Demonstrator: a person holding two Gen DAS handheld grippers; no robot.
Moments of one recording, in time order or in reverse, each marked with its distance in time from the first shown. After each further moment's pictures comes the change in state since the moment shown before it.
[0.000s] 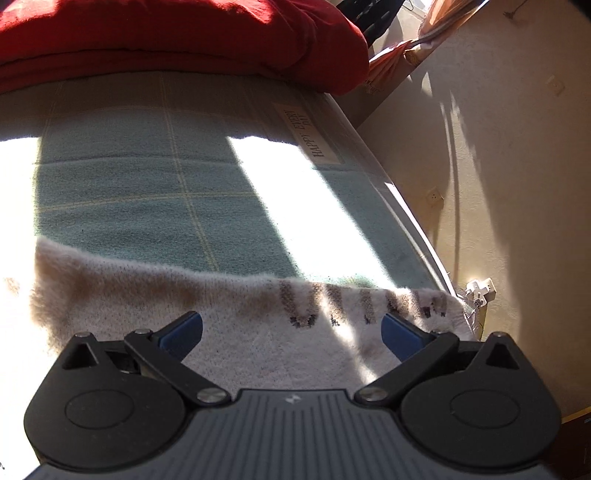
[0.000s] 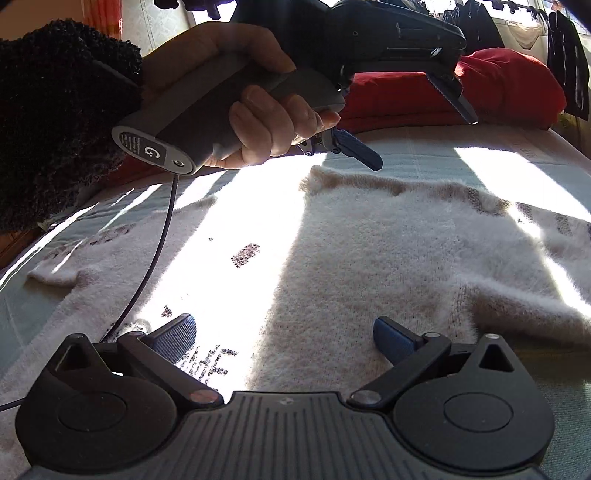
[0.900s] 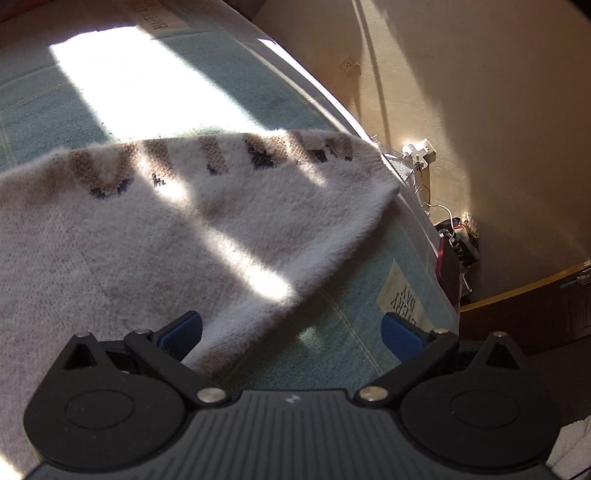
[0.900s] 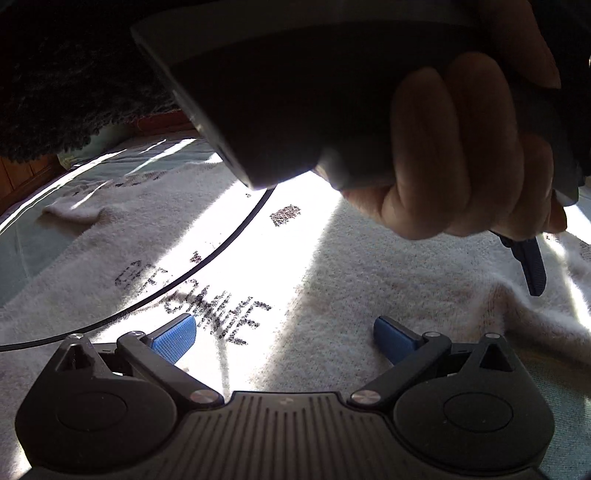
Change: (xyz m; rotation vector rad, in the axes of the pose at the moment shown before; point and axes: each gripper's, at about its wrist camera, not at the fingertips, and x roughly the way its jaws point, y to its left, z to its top) left arm 0.047 -0.094 -0.066 0.260 0.315 -0.130; right arm 0.000 0.021 -0.015 -0.166 0.074 0.026
